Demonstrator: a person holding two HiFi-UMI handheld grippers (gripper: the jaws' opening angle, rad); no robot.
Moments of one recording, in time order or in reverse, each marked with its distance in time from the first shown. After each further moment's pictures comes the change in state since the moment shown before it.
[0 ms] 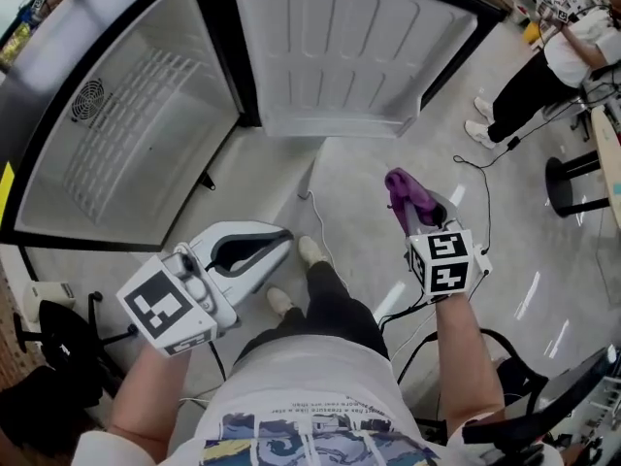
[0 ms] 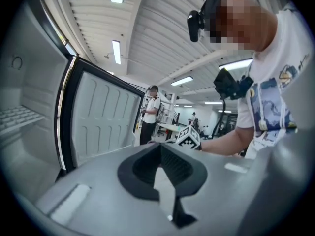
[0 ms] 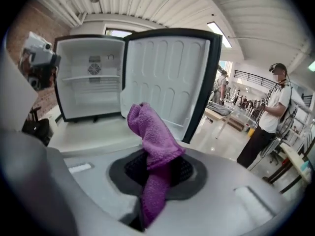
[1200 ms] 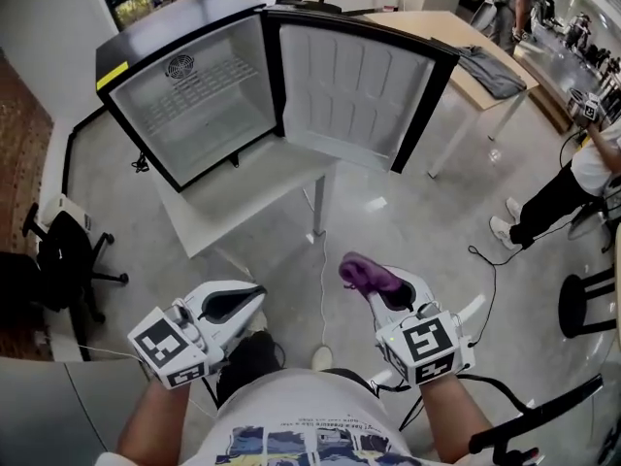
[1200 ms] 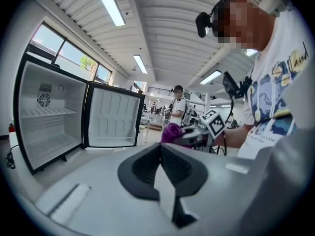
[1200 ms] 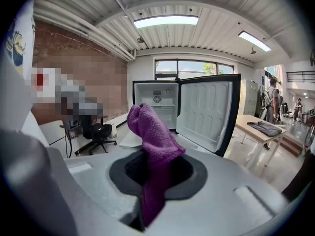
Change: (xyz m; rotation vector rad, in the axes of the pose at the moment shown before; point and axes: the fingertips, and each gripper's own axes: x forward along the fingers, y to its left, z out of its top) left arm 0.035 -0.209 -0.040 -0.050 -0.047 0.508; right arm -0.198 0.022 -0.027 -0.206 -0.296 0.594
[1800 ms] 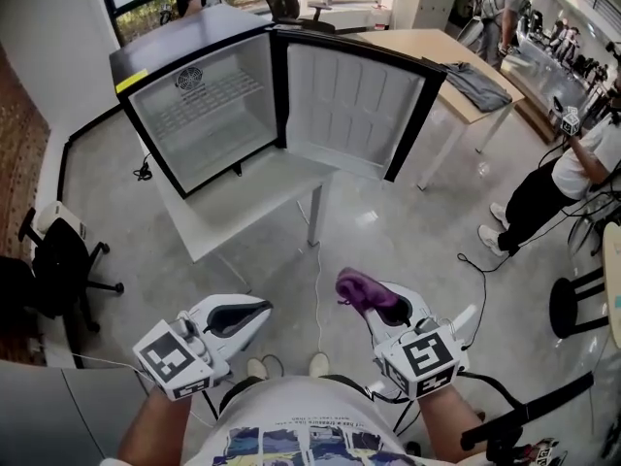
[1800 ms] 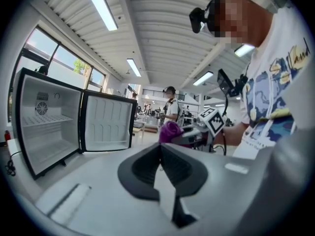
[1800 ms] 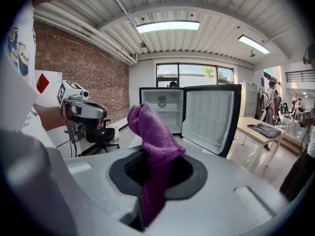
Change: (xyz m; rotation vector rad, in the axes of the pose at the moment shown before) left arm -0.036 -0.036 0.009 0.056 -0.025 -0.050; right arm -0.036 0.049 0.018 0.012 -0.036 0.005
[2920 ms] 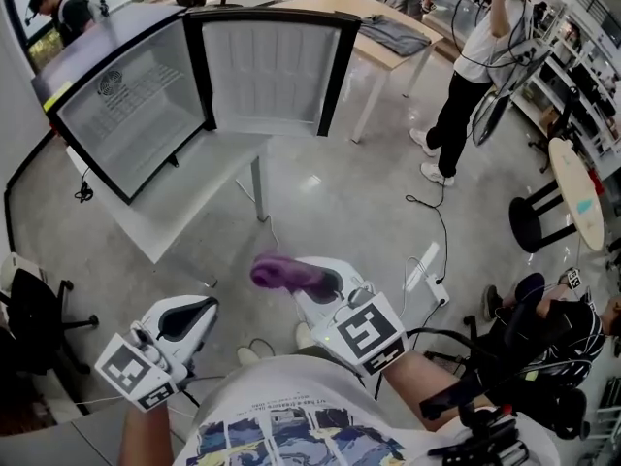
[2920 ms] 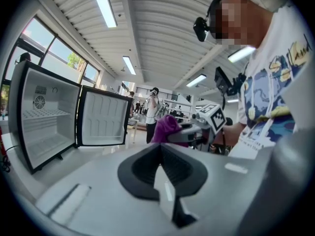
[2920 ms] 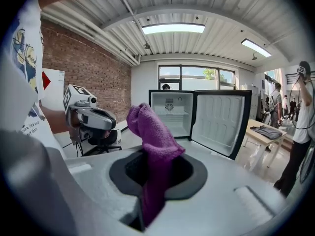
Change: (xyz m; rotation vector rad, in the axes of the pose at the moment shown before) left arm -0.052 0.002 -0.019 -0.020 0.010 -0.102; right arm 0.015 0.088 0.024 -0.013 -0.025 0.005
